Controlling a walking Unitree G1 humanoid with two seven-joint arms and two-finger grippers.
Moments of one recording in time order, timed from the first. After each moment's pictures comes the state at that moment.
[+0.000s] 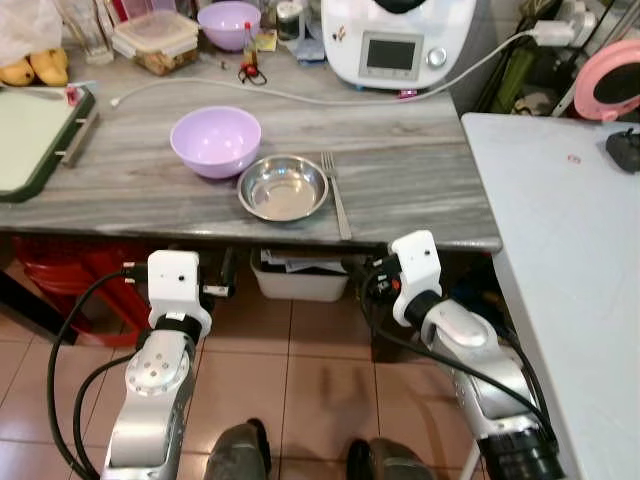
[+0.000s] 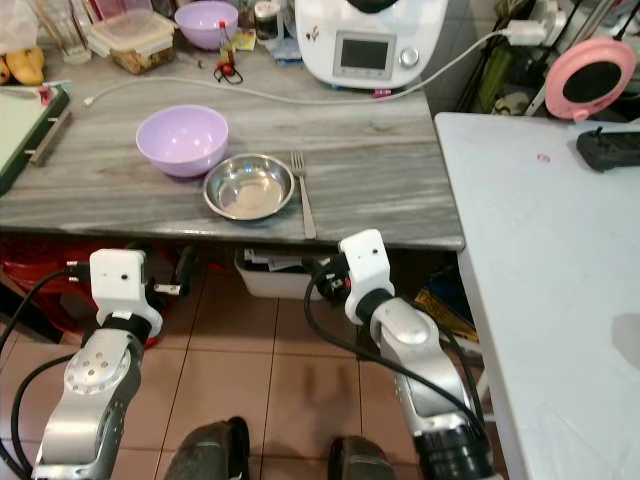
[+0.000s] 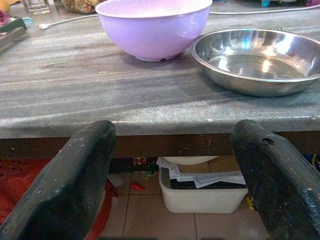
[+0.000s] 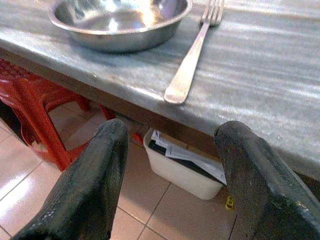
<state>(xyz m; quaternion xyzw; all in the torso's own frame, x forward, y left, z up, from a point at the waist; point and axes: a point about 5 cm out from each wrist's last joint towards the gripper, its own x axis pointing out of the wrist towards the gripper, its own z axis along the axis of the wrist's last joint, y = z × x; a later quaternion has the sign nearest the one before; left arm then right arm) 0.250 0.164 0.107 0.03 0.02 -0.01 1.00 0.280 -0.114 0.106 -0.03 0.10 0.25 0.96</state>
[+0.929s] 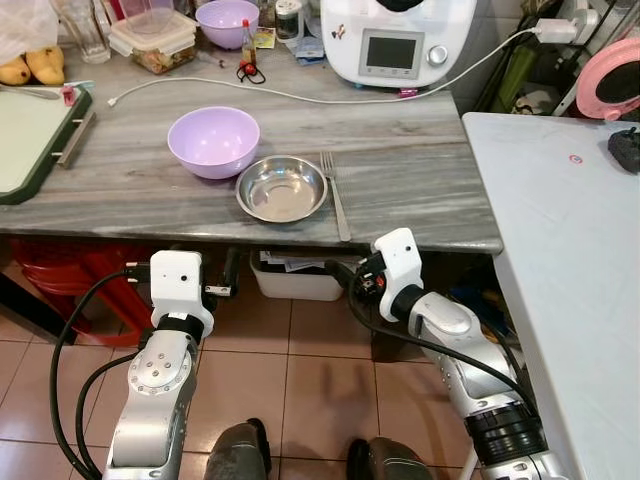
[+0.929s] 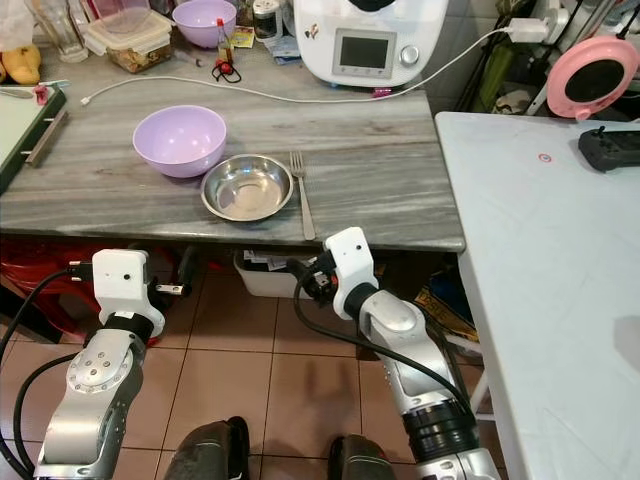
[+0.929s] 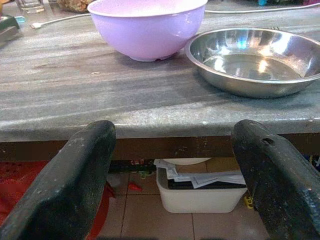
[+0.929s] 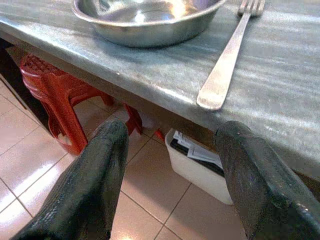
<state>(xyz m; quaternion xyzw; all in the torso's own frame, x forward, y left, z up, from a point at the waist) 0.250 0.161 0.107 0.03 0.02 -0.02 1.00 0.293 -0.099 0.101 -0.02 0.10 0.30 0.95</state>
